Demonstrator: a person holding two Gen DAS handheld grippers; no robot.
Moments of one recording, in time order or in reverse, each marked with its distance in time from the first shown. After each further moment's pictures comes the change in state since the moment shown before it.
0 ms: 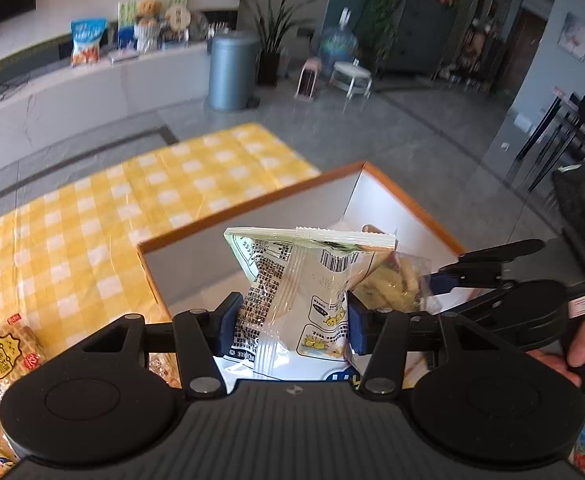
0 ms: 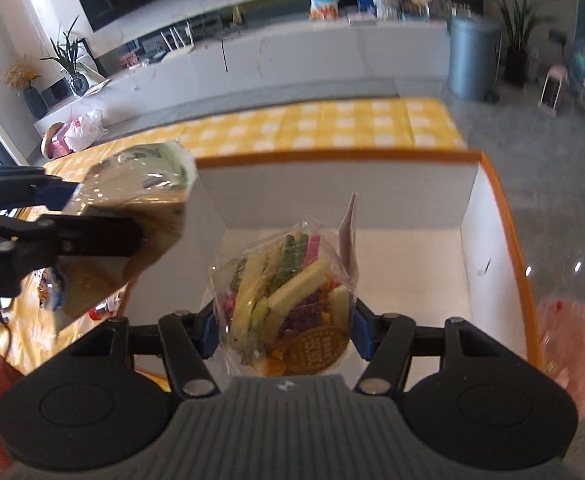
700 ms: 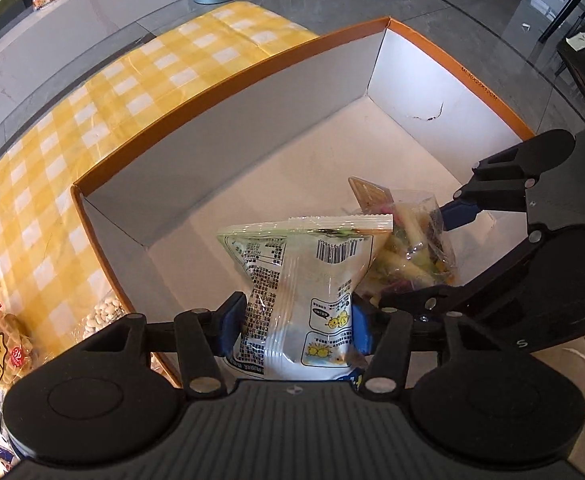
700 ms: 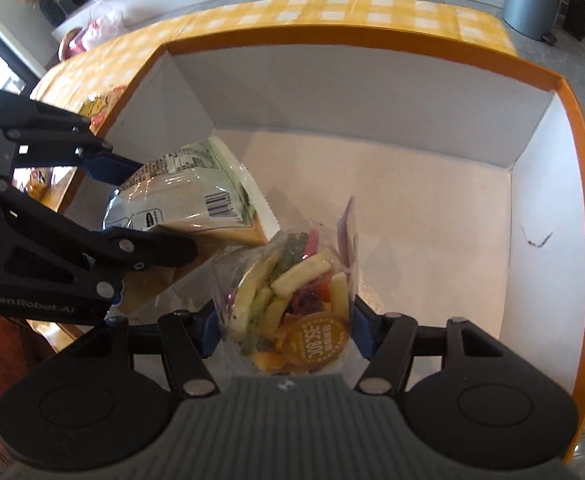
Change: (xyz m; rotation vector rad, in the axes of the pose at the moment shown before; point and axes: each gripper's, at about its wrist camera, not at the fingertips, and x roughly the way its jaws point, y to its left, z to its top) left arm 0.084 -0.012 0.000 0.112 0.342 0.066; right arm 0.081 -0.019 0.011 -0.148 0.315 0.051
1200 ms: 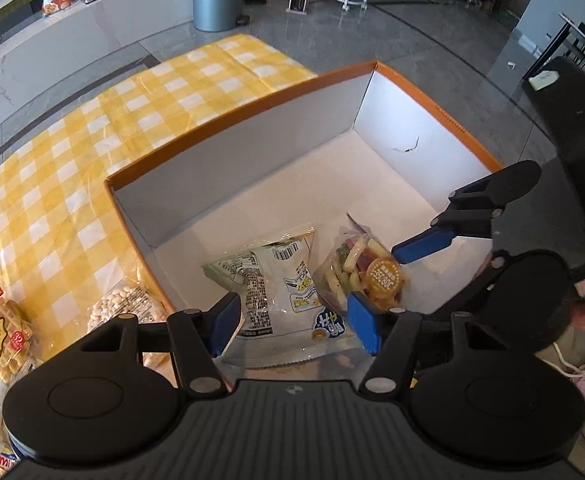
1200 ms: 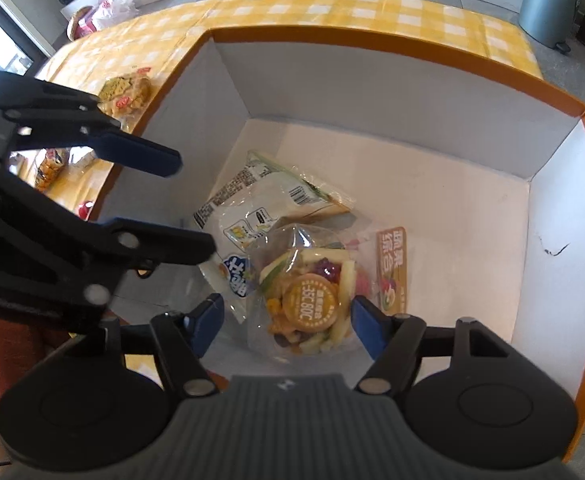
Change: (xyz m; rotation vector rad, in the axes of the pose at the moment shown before) left arm -0.041 0.010 -0.023 -0.043 -0.123 -0.065; right arm -0.007 0.034 0.004 -0.037 0.041 -0.022
